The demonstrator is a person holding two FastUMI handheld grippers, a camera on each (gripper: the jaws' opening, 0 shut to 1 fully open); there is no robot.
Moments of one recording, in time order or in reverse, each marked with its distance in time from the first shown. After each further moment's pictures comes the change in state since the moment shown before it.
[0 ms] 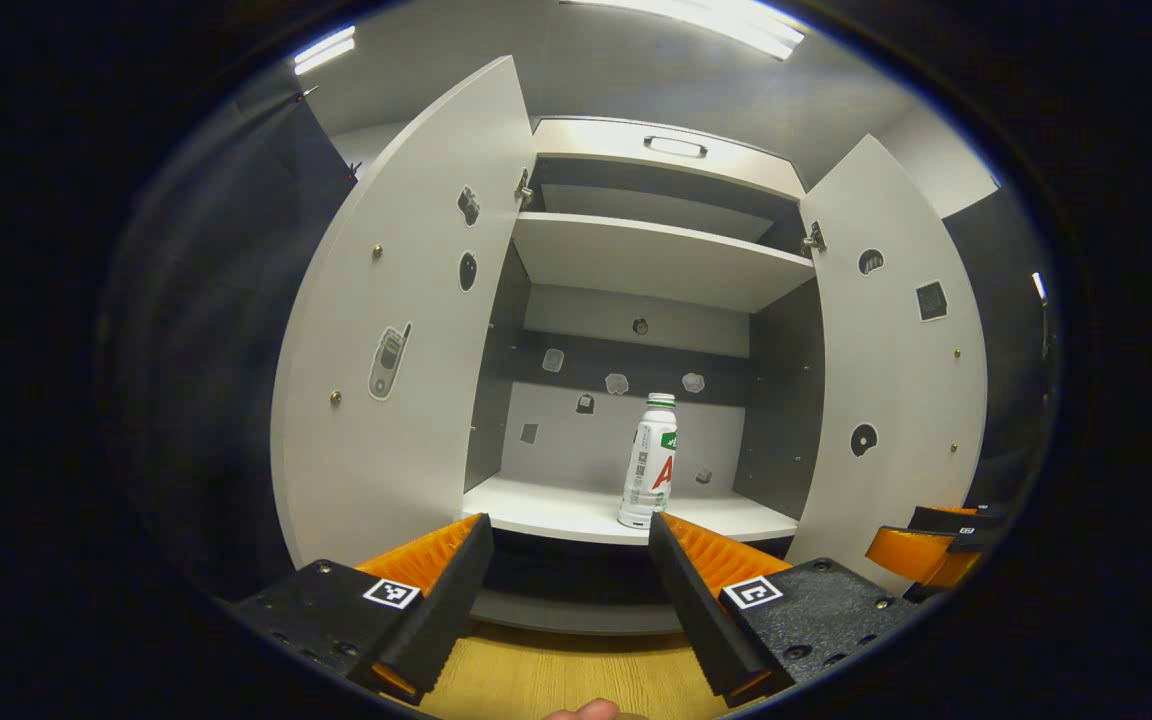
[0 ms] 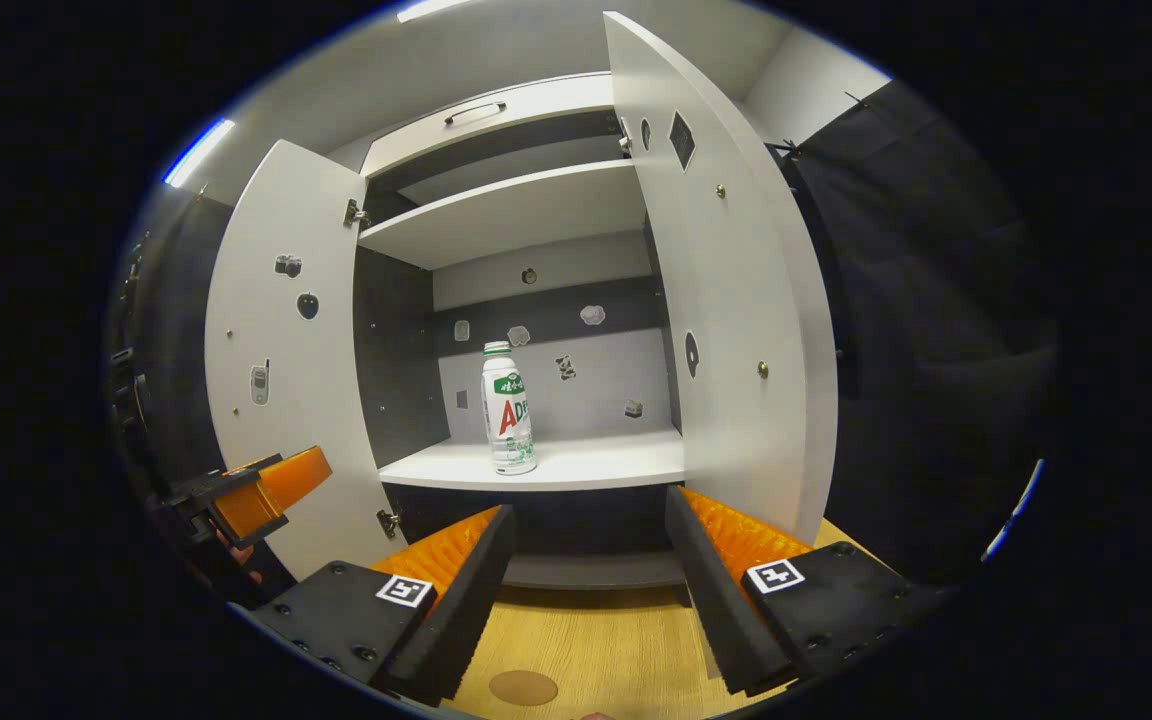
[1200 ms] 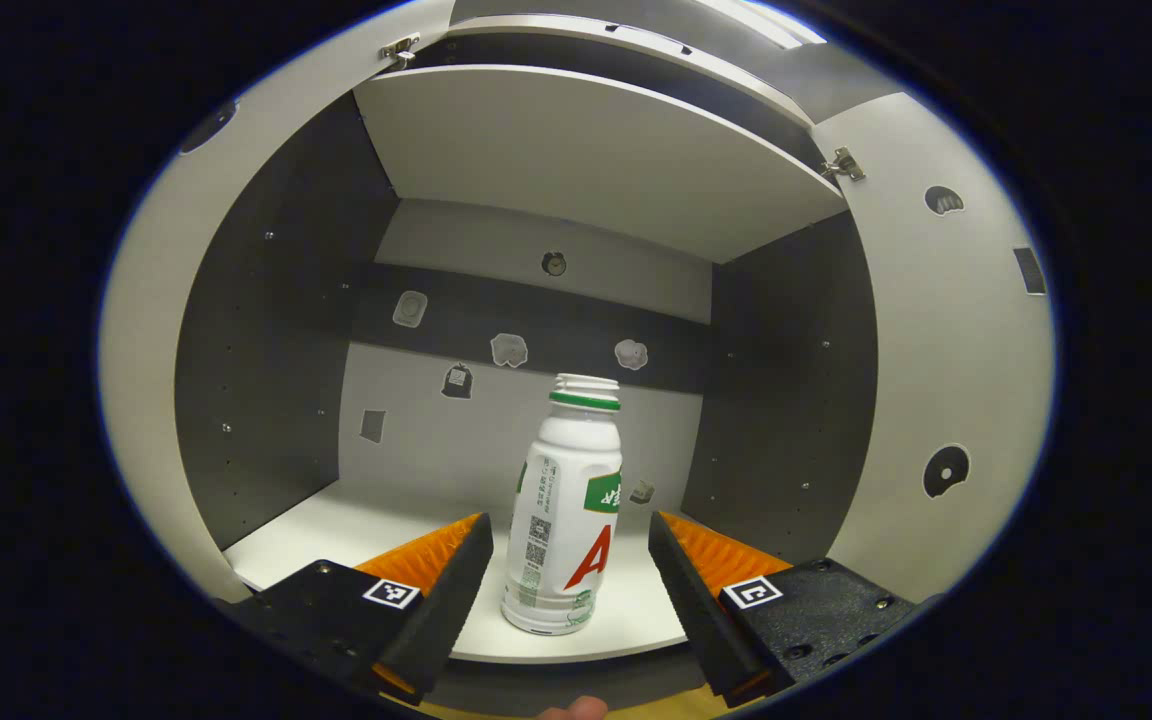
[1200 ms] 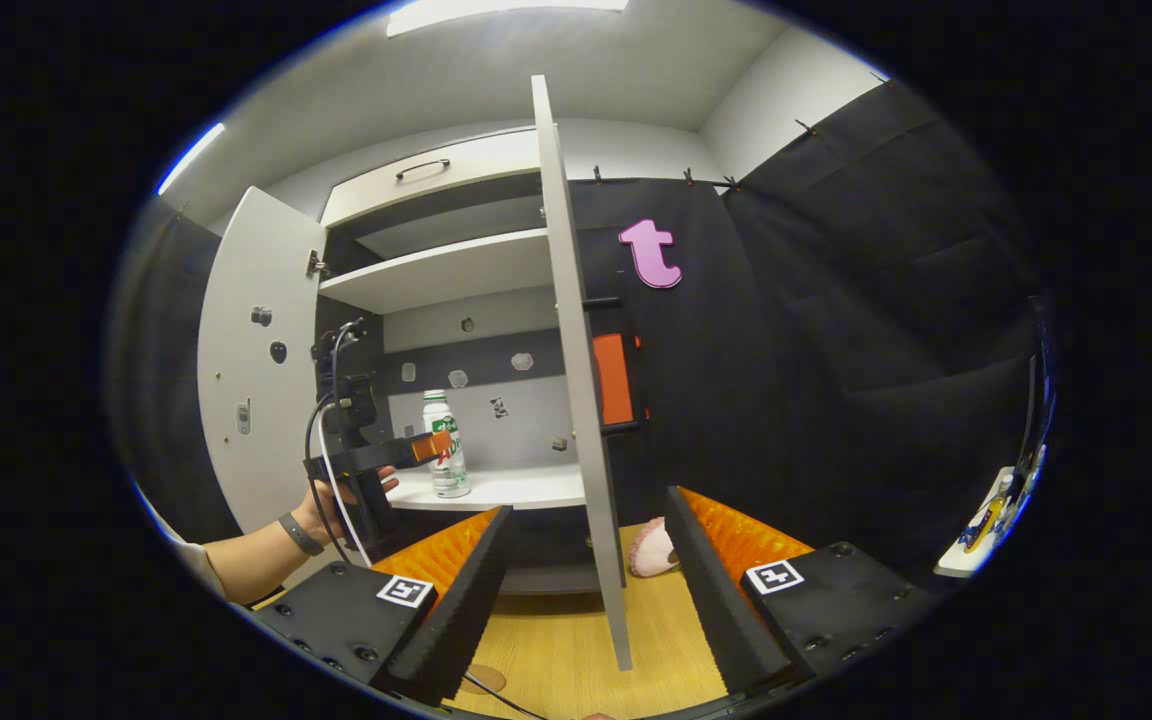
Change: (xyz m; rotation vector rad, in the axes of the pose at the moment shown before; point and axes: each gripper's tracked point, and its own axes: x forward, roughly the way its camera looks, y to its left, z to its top) left arm 0.244 -0.102 -0.049 -0.049 0.109 -0.254; right arm -0.088 -0.101 0.043 0.002 -0.102 -0.209
